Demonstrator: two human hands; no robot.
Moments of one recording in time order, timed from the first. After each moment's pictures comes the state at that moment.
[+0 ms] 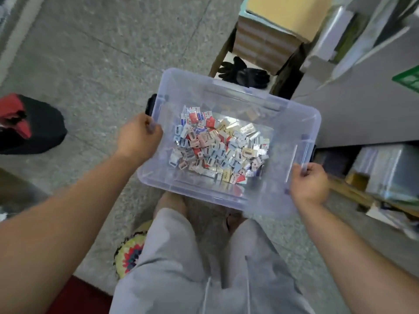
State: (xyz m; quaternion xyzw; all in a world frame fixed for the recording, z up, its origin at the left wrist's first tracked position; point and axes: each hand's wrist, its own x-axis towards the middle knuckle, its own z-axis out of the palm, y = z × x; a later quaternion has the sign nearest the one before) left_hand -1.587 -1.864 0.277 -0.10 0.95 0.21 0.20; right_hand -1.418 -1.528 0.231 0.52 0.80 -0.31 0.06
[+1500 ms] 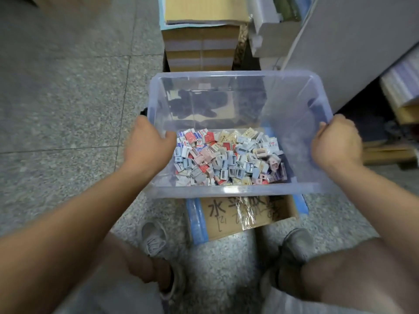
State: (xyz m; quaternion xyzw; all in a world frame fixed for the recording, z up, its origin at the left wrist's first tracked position) left_hand -1.691 -1.809 0.040 0.17 0.94 0.26 0.12; right_hand -1.455 -1.551 0.036 0.57 0.81 -0.09 -0.08
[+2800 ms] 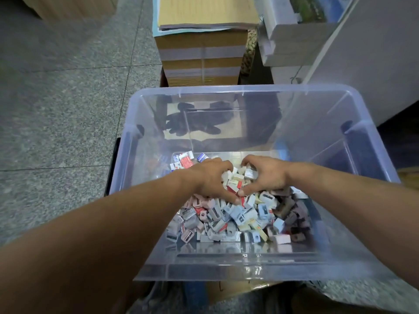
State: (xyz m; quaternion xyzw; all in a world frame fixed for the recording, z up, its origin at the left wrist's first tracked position) left_hand -1.711 -1.675 -0.092 0.50 0.76 0.00 0.41; right_hand -1.576 -1.513 -0.092 0.21 0.87 -0.33 0.32
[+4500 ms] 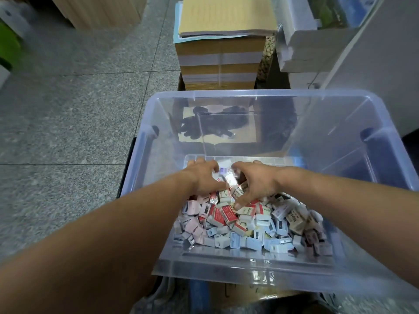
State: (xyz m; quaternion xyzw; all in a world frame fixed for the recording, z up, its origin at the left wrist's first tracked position) left_hand -1.729 -1.702 -0.097 0.33 0.86 0.03 0.39; right_hand -1.611 -1.541 -0.100 0.11 0.89 -0.29 0.33
